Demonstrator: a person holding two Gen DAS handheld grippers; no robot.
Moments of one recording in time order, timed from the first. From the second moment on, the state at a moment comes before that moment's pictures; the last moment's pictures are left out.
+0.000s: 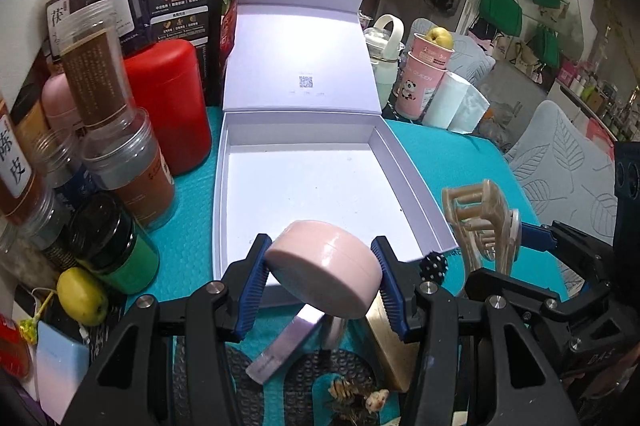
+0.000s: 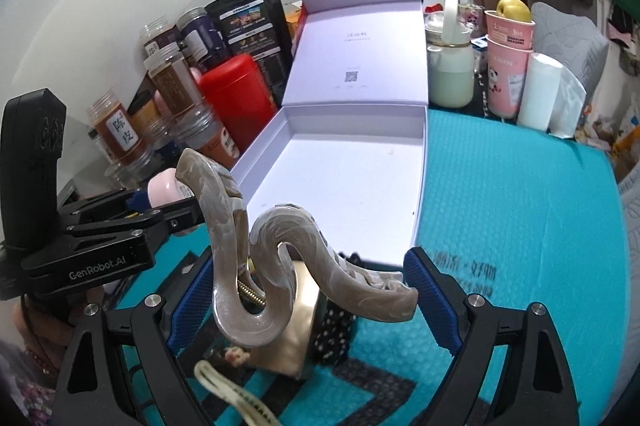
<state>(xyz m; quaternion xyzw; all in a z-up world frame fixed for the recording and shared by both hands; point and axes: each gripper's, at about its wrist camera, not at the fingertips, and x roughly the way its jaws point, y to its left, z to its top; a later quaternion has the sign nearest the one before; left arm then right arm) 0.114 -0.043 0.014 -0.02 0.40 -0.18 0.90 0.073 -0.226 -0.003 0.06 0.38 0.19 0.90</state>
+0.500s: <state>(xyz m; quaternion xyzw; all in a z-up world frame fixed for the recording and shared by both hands) 0.157 -0.050 0.031 0.00 0.38 -0.17 0.91 0.115 -0.224 0.015 0.03 0.36 0.20 0.91</state>
